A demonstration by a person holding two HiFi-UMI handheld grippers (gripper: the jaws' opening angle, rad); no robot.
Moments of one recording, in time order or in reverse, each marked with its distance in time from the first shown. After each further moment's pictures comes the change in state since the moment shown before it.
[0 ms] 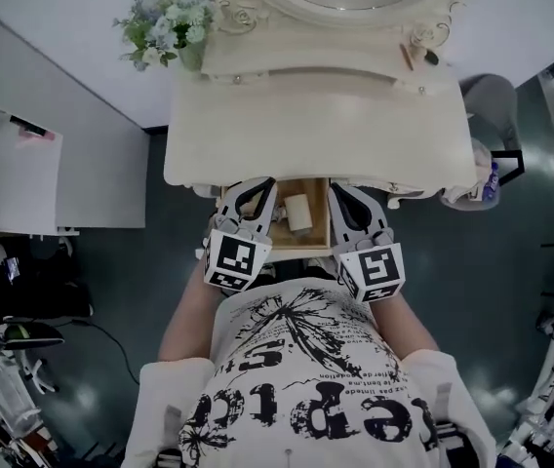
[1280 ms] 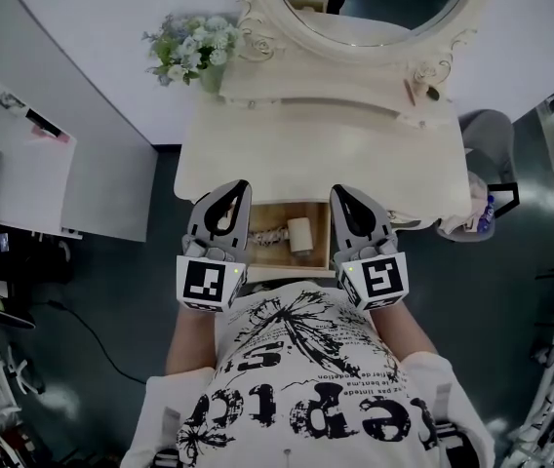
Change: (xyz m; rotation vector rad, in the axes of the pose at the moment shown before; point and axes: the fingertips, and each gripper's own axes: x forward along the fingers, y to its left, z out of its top) left arm -0.077 0.063 0.075 -0.132 -0.287 0.242; right arm 0.003 0.009 0.071 -0.090 -0.161 0.024
